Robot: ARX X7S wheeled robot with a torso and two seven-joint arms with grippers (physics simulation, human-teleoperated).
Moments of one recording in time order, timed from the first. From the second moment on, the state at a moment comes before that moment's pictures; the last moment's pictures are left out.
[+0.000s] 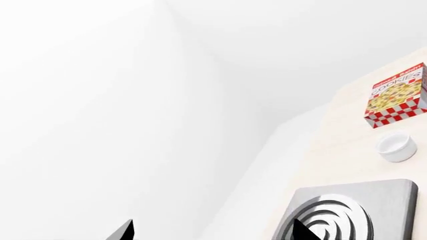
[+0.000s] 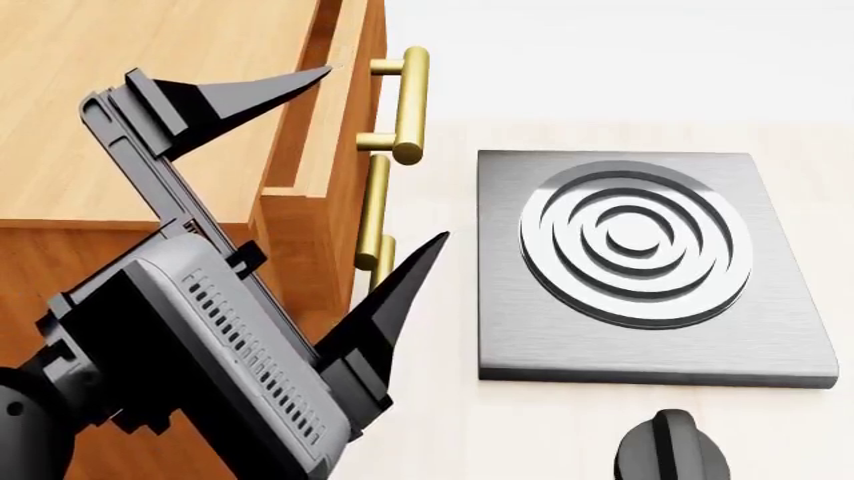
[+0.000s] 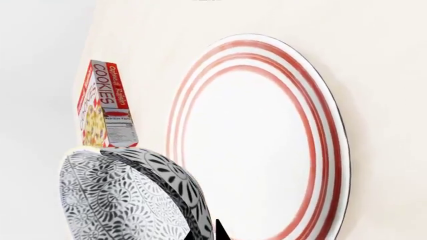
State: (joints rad) left arm -1.60 -0.69 1.57 0.48 -0.76 -0.26 -0.53; right arm 0.30 0.37 0.61 0.08 1.44 -0.14 1.05
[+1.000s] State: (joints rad) left arm -1.58 -0.69 1.56 0.46 -0.75 -0.26 -0.52; right arm 0.38 0.41 0.61 0.09 1.40 -0.17 1.11
